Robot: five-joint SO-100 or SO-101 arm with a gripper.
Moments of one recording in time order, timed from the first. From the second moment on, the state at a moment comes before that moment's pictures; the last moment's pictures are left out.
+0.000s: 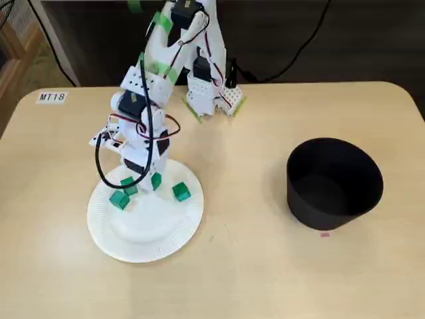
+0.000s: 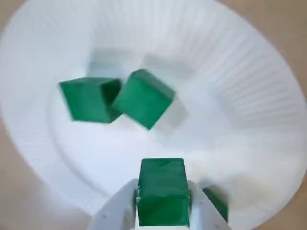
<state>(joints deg) 23.9 95.8 101.0 61.7 2.9</state>
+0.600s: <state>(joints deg) -29.3 119.5 102.0 59.7 28.5</state>
